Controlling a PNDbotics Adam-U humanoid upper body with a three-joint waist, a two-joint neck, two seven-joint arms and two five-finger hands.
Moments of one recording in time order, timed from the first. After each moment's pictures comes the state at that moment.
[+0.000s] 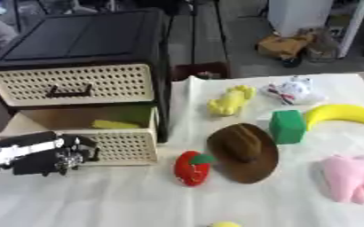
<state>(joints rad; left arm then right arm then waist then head) -0.81 0.64 -0.41 -1.53 -0.39 0.22 -0.66 0.03 -0.62 -0.15 -1.98 0.21 -0.55 -0.60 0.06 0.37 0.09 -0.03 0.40</state>
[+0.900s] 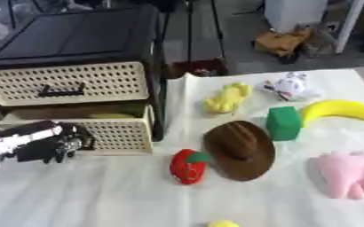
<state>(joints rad) -0.88 0.59 -0.36 -1.38 -0.42 0.19 -0.57 0.02 -0.61 -0.15 -1.98 0.20 -0.54 -0.59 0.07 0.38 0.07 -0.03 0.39</state>
